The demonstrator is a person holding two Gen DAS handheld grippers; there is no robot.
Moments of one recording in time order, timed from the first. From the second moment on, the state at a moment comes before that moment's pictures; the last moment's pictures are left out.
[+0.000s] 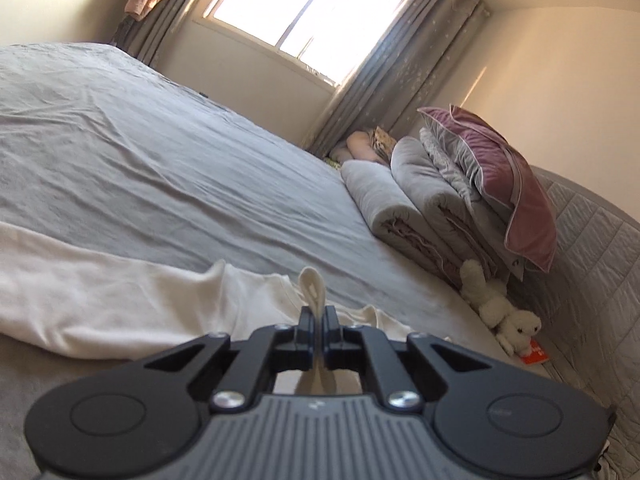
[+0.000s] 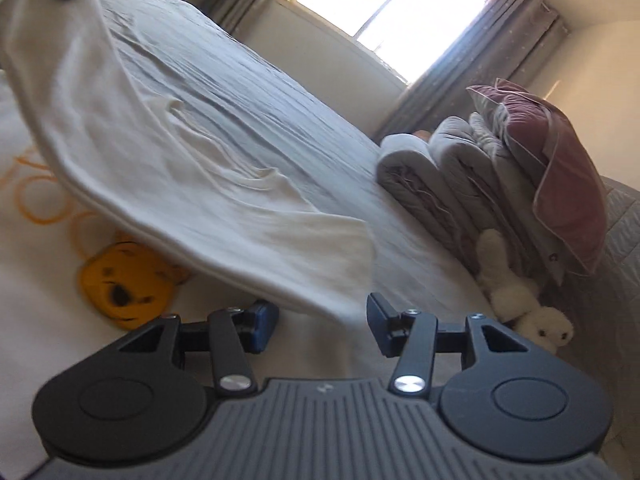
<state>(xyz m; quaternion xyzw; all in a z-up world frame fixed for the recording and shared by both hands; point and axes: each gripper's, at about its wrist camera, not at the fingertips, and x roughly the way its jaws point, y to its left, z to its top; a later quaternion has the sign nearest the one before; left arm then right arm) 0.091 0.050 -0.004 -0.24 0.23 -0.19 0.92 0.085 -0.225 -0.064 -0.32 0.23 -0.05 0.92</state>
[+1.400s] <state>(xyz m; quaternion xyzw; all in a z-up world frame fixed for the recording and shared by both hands) 0.118 0.032 -0.043 -0.17 0.31 -0.10 0.93 0.163 -0.413 -0.045 0.28 0.32 0.07 0.90</state>
